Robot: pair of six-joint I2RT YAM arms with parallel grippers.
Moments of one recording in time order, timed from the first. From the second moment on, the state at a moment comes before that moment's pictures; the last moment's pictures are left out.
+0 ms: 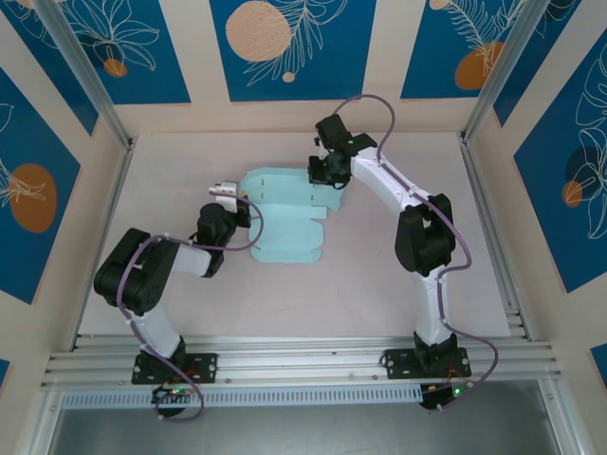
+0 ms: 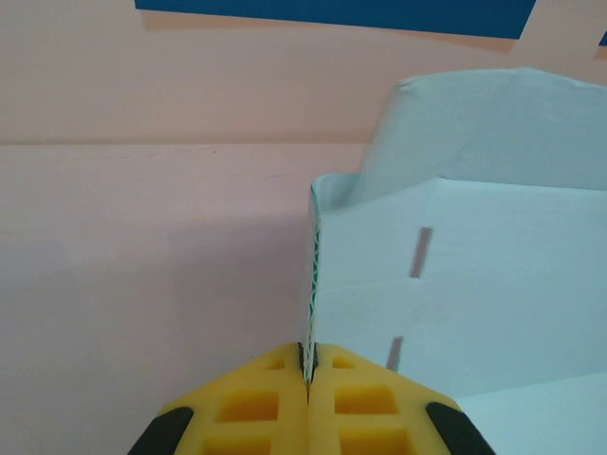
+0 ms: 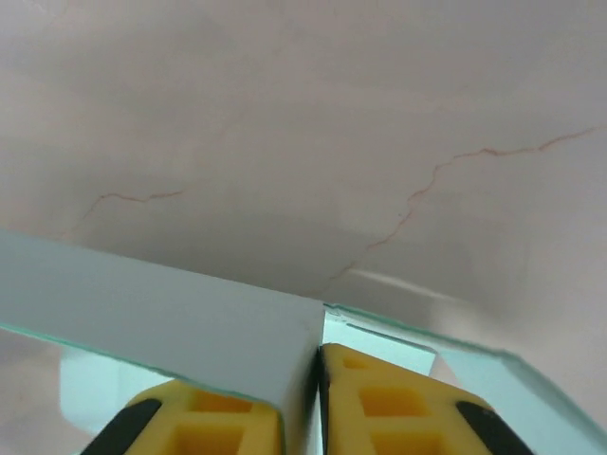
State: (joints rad) left arm -0.37 1.74 0.59 0.97 -0.07 -0.15; right arm 0.47 2.12 1.94 -0.87 -0.11 0.41
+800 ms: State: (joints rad) left arm -0.40 1.48 1.04 0.14 0.19 0.36; right arm 0.58 1.95 1.61 -0.42 0.06 0.24
